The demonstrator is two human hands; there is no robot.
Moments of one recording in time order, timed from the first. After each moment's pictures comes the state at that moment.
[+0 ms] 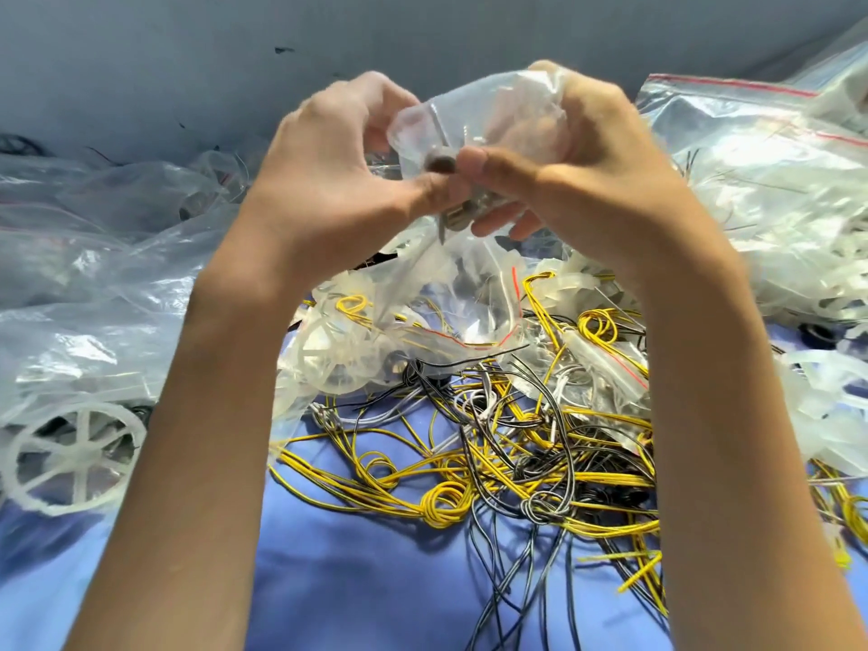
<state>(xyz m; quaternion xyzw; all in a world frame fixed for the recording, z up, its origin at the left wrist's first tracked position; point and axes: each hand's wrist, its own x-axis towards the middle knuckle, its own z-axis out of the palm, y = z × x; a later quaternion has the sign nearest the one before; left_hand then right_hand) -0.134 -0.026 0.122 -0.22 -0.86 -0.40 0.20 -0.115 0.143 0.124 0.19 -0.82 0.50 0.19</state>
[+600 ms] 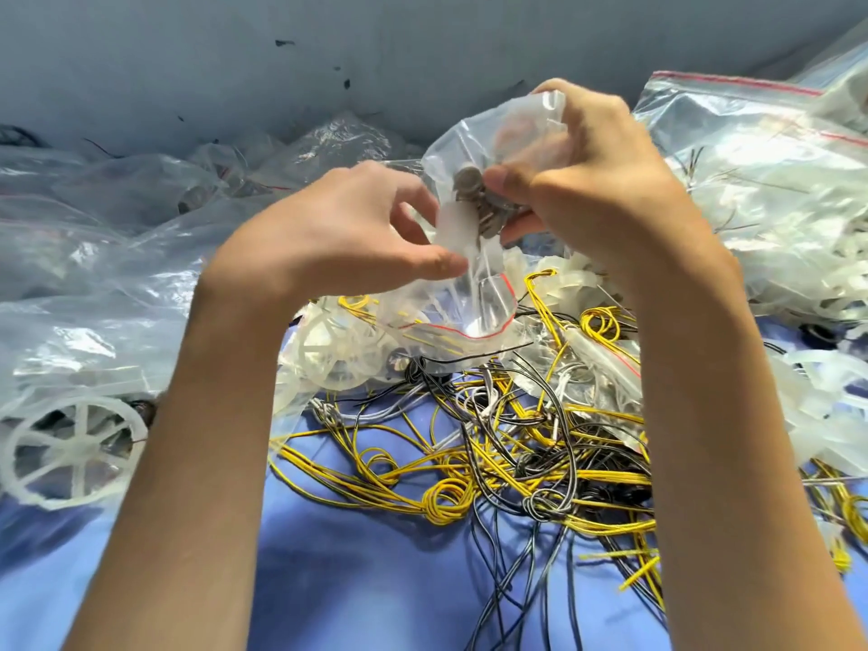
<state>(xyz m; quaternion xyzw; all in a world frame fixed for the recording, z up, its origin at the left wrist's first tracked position) -0.144 -0.030 0.111 -0.22 -0.93 -0.30 0.01 -0.136 0.146 0.113 0.09 -0.85 0.47 0.23</state>
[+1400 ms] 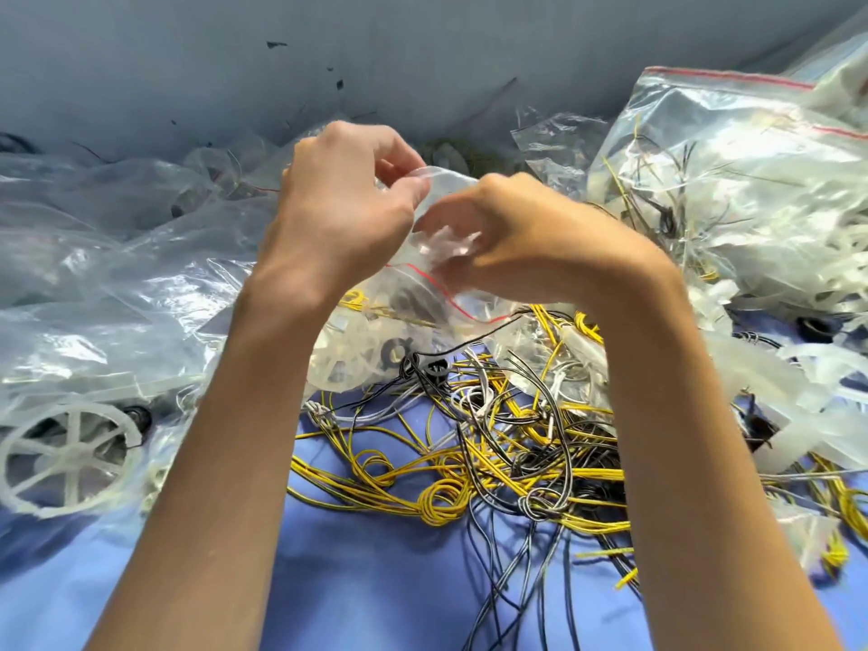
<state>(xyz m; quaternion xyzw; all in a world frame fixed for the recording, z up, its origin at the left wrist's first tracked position) -0.149 -0.015 0.106 -0.16 -0.88 -0.37 0.23 -0.124 0.128 0.107 0.15 -0.96 0.23 0.05</state>
